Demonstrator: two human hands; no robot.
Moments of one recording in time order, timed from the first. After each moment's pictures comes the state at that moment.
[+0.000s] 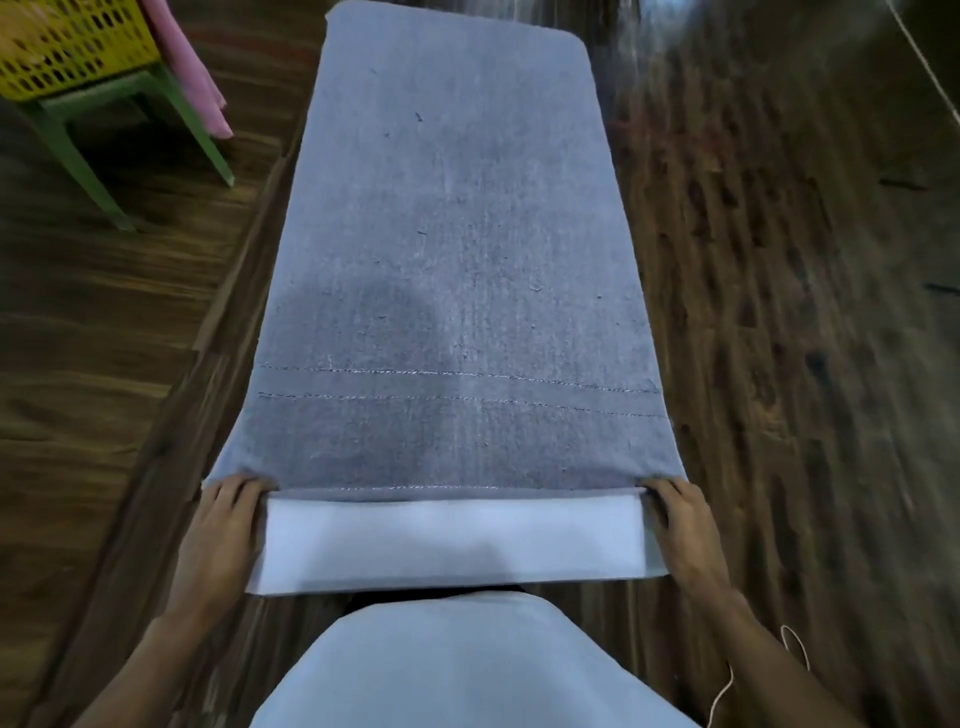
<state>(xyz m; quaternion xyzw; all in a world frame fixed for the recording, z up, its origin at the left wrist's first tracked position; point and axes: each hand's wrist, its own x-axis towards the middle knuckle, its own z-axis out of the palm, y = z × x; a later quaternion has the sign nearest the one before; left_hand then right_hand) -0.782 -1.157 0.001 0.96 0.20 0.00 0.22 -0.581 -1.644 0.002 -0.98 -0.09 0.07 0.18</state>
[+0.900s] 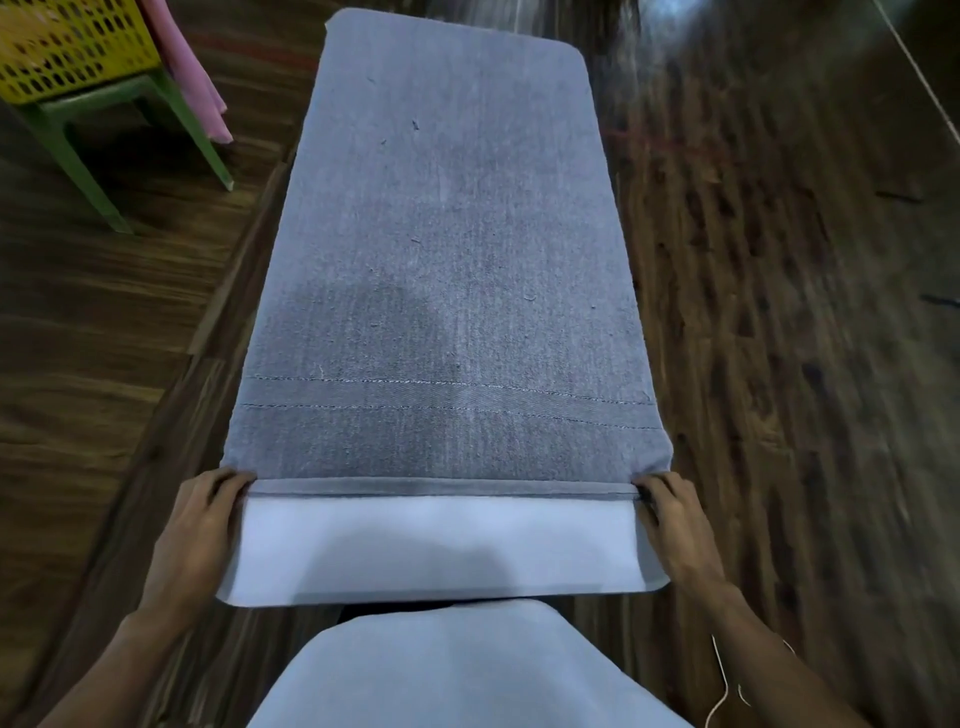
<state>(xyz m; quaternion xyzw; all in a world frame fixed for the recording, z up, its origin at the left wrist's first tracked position) -0.775 -1.140 -0.008 0.95 0.23 -0.01 0.21 -0.557 -1.650 -0.005 -0.97 -0.13 0.09 0.16</state>
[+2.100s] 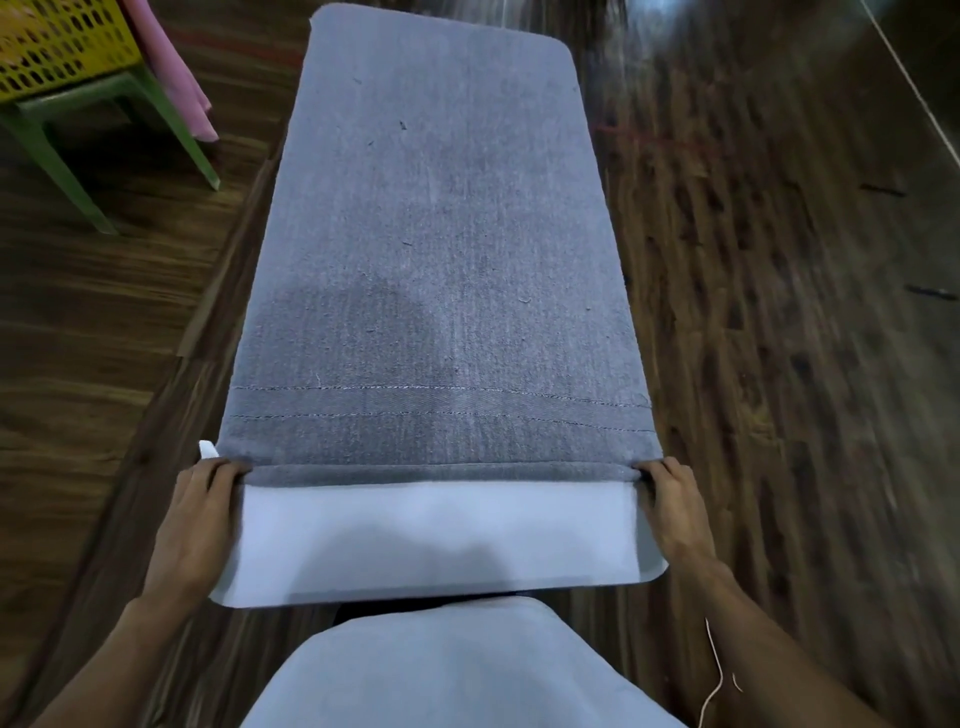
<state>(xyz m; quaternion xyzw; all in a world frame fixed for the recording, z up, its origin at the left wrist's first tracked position) -0.756 -1.141 -0.011 0.92 0.27 0.02 0.28 -0.547 -1.643 0.004 -0.97 -0.05 0.10 0.20</state>
